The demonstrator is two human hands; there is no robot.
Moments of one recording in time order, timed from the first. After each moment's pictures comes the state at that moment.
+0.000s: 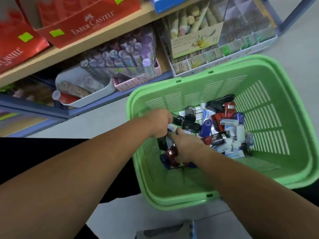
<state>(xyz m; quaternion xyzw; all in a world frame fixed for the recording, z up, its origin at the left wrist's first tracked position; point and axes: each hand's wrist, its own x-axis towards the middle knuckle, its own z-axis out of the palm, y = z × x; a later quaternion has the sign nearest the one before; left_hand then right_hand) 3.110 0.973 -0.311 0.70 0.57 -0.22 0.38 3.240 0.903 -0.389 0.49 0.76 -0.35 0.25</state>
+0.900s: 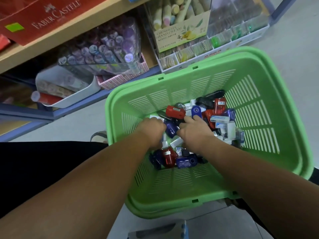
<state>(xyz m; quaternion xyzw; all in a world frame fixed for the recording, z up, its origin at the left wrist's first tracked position) 3.131 0.948 -0.369 0.79 0.47 -0.33 0.23 3.299 0.920 -0.391 0.43 0.85 -0.17 0.24</state>
